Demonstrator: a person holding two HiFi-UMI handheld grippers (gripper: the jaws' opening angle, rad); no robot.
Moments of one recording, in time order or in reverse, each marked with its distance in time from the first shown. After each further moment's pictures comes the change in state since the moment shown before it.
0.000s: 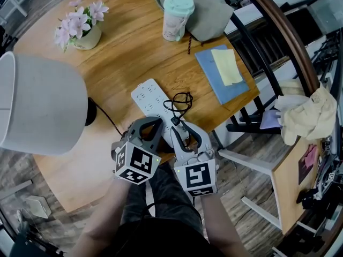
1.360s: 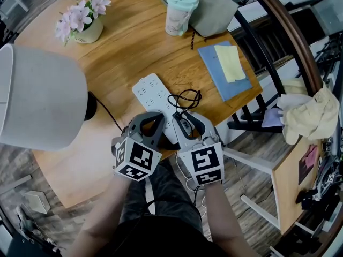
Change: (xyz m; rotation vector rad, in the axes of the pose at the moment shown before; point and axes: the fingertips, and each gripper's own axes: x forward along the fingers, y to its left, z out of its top) left arm 0.000 0.001 0.001 -0.018 -0.009 0.004; right arm 0.017 -0.012 -0.002 0.064 0.054 0.068
